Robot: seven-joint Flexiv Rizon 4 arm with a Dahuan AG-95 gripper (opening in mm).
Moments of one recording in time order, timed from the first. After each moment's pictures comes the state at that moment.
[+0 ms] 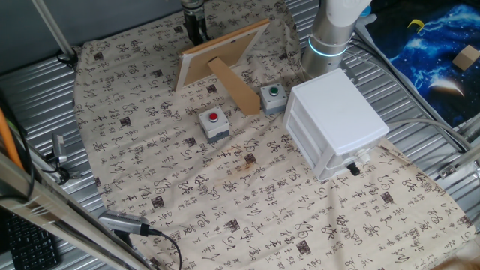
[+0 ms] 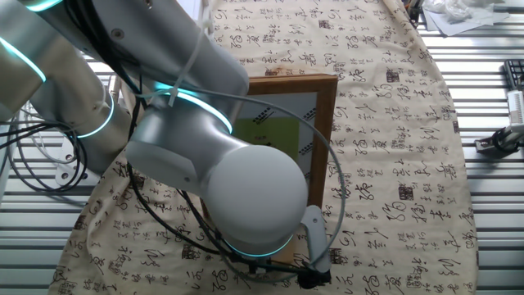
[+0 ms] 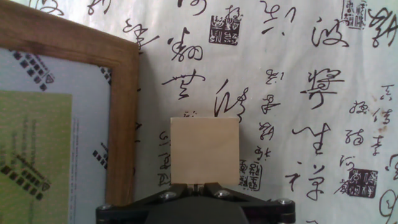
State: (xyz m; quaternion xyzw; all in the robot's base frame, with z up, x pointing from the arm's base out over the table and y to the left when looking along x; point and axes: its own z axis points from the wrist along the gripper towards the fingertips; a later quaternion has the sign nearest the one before) arm 0.350 -0.247 0.050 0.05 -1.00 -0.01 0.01
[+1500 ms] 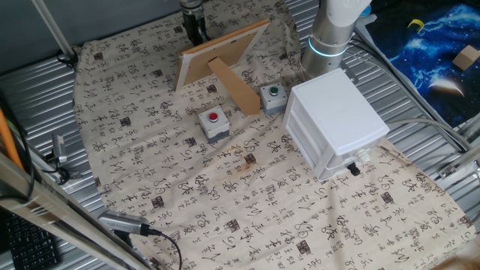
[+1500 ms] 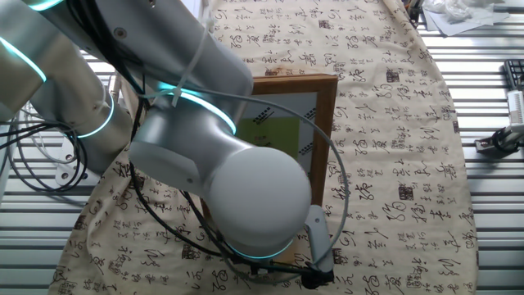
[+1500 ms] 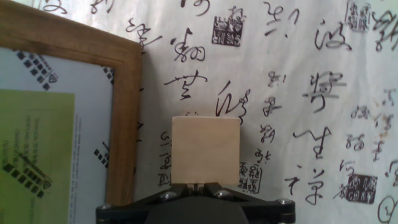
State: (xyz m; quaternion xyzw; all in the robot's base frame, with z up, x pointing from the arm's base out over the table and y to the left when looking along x) arm 0.350 -0.248 0.051 0.08 -1.00 -0.01 0.00
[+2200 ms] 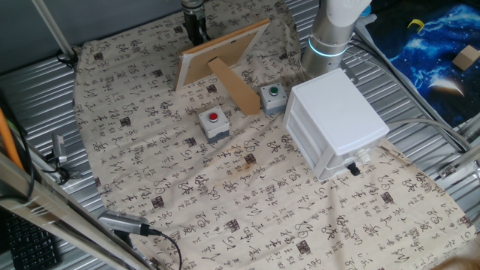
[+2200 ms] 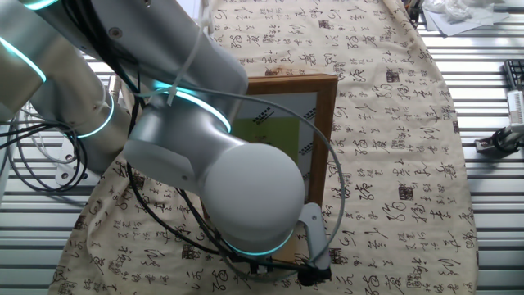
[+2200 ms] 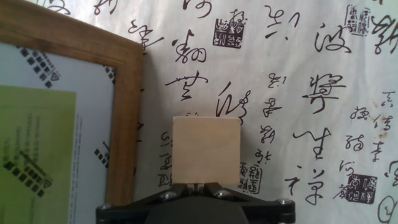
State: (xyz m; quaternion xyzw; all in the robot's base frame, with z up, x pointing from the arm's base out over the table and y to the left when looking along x) arm 0.351 -0.248 0.051 0.07 -1.00 0.00 0.00
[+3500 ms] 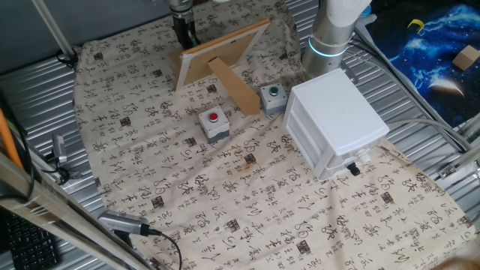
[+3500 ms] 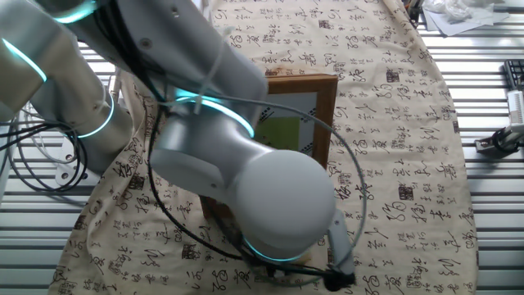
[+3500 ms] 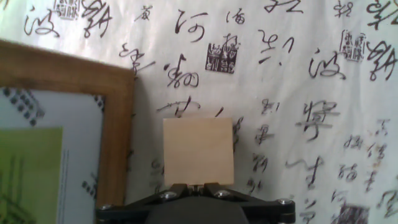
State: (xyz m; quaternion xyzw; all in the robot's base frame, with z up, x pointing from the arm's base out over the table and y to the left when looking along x) arm 0.393 -0.254 0.051 0.08 -1.00 -0.01 0.00
